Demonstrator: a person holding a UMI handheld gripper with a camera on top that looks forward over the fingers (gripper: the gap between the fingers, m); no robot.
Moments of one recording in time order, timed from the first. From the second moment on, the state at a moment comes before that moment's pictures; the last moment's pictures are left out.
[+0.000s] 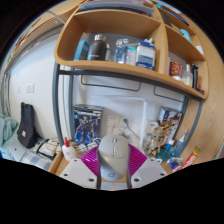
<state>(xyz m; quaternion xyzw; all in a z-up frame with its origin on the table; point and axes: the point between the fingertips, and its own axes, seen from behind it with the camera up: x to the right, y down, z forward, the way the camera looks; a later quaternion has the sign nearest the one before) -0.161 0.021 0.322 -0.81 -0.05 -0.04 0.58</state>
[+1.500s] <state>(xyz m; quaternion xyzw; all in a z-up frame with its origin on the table) -0.095 -0.044 0.172 -0.91 -0.03 -0.01 0.41</state>
